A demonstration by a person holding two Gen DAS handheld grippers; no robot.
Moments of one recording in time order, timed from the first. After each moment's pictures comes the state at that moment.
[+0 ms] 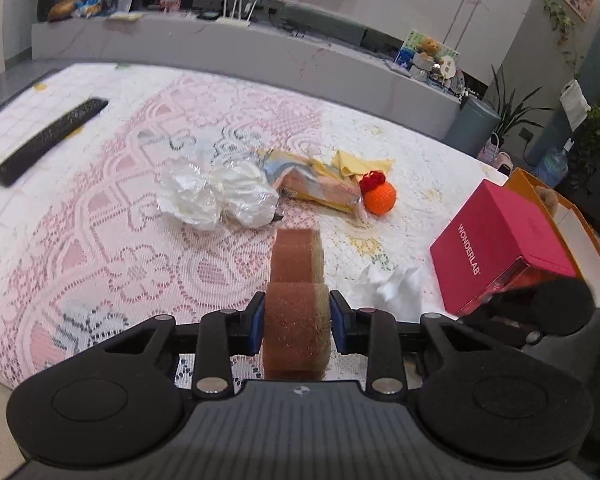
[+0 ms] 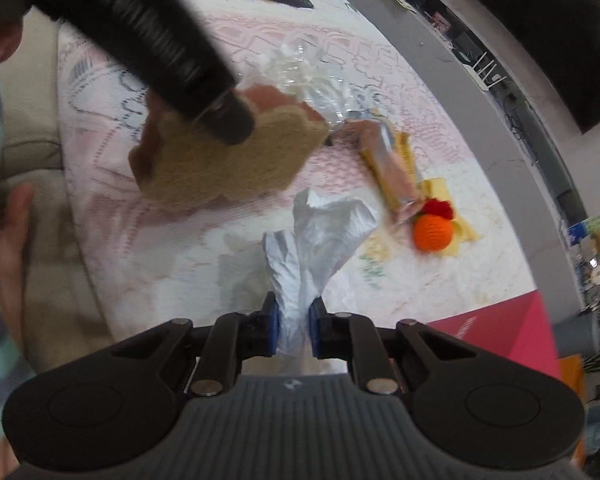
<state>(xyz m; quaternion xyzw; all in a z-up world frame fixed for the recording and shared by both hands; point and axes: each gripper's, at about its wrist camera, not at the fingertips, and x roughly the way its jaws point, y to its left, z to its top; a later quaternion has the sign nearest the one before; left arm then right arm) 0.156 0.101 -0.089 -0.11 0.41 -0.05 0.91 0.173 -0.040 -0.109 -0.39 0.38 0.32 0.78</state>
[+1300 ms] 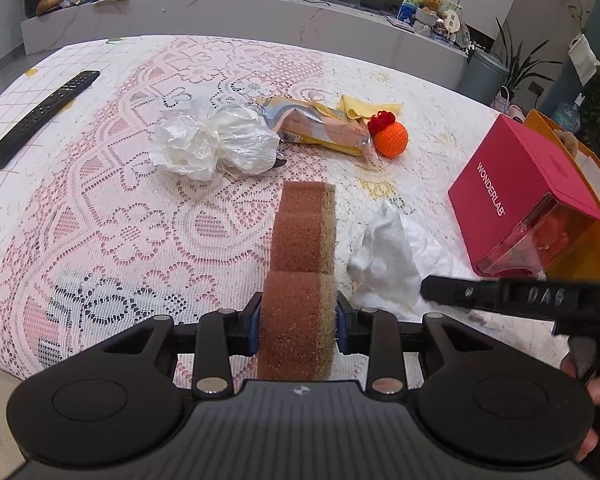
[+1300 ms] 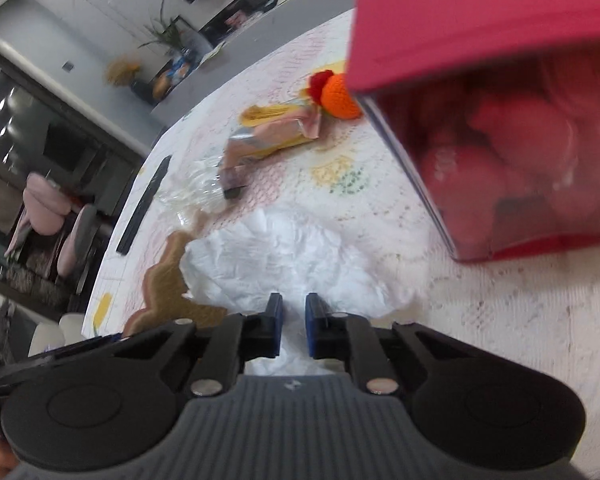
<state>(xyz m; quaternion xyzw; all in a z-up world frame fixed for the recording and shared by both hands) 0.160 0.092 -0.119 -0.08 0.46 -0.04 0.88 0.231 -0.133 -0.163 0.25 0.49 0.23 0.80</state>
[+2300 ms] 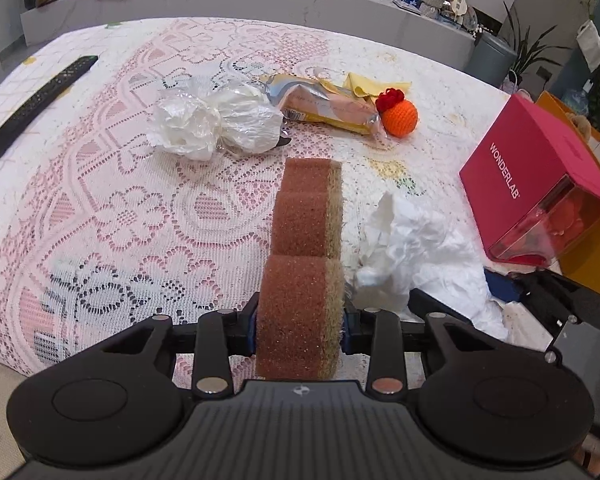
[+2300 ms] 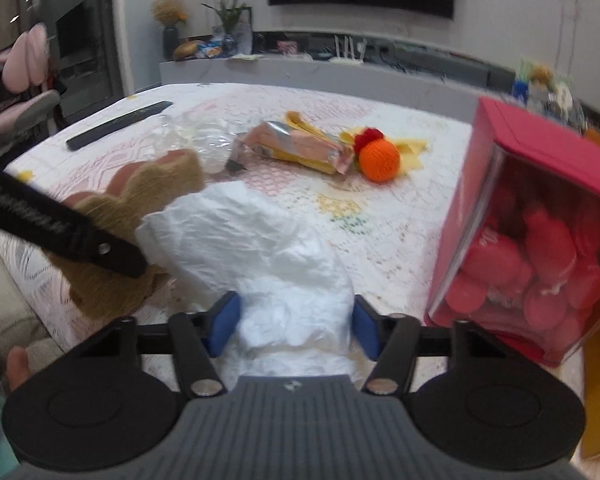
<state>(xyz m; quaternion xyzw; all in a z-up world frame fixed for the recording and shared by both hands) 0.166 0.089 -0.131 -0.06 0.49 -0.04 0.87 0.169 -0.081 -0.156 -0.07 0.35 0.22 0.91</state>
